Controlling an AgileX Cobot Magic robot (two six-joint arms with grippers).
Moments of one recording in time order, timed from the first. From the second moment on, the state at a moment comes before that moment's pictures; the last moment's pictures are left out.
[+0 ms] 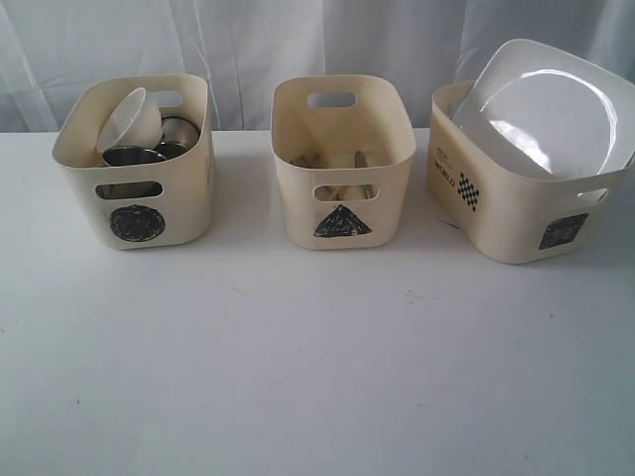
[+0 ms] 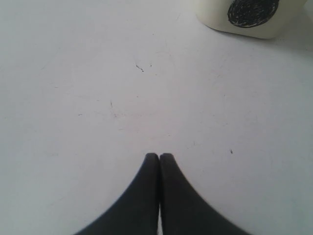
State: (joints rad) left arm 0.08 0.00 0.01 -0.16 0.58 -0.07; right arm -0.13 0.36 -0.61 0.46 0.64 -0.16
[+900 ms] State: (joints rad) left arm 0.08 0.00 0.01 -0.16 0.58 -0.07; right arm -0.13 0.01 0.00 0.04 0.34 -0.13
